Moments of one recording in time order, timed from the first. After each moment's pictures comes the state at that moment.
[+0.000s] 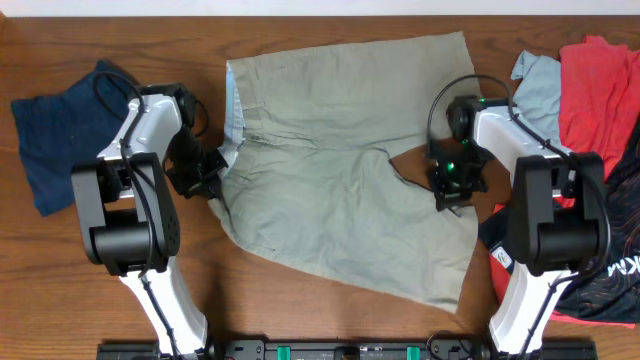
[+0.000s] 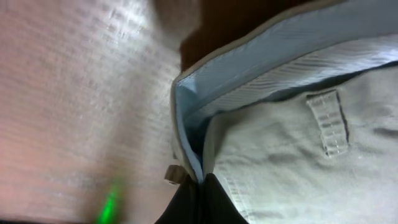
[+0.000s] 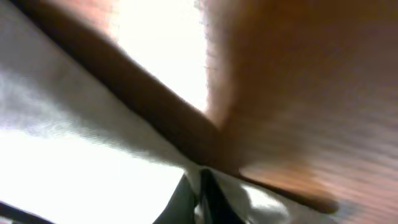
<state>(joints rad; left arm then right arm) 0.09 2.09 1.47 -1.26 0.17 -0.45 0.09 2.07 1.35 -1.12 -0.17 -0.11</state>
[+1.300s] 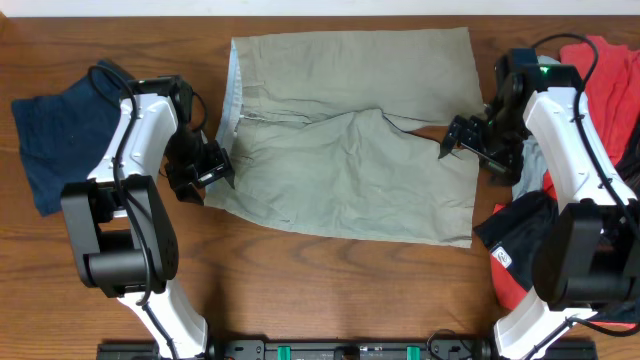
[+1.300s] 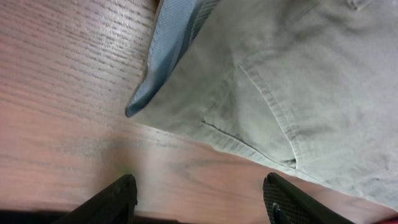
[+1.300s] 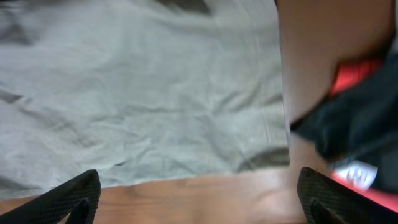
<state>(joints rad) 0.08 1.96 1.47 -1.34 0.21 -0.35 0.00 1.87 1.55 -1.33 -0.21 0.53</state>
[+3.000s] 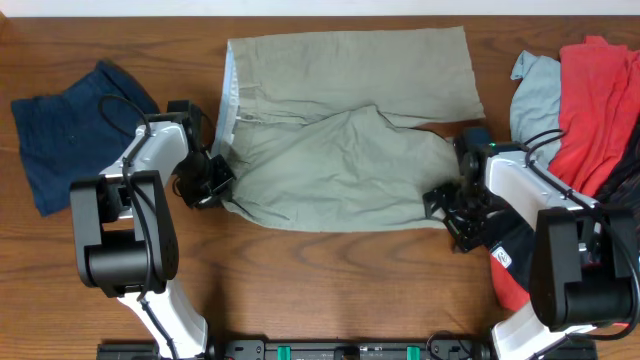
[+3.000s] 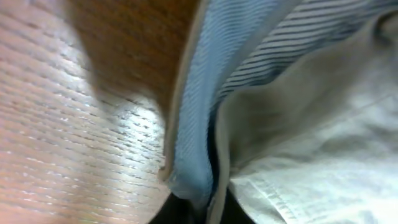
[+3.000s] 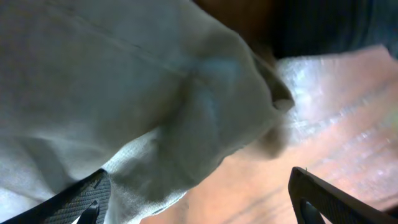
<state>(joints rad) 0.08 1.96 1.22 -0.97 0.22 -0.49 0.09 1.79 0.98 -0.94 -0.18 1.20</state>
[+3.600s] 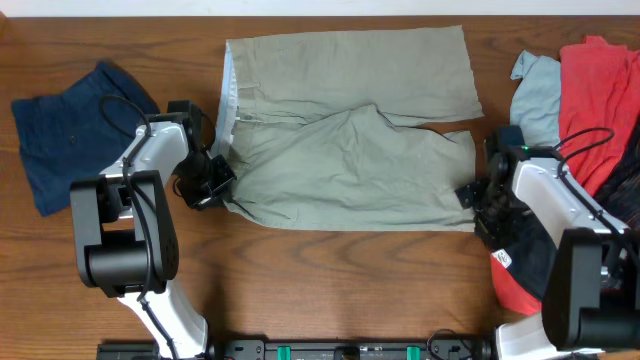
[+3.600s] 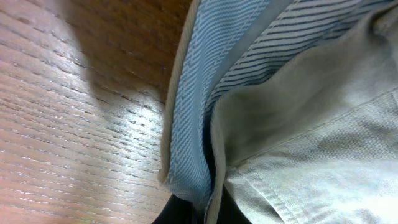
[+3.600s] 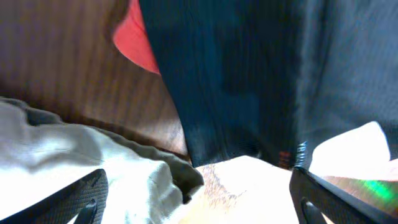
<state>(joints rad) 0.07 1.96 1.22 -0.97 0.22 -0.49 -0.02 1.68 0.96 -0.94 0.05 1.18</state>
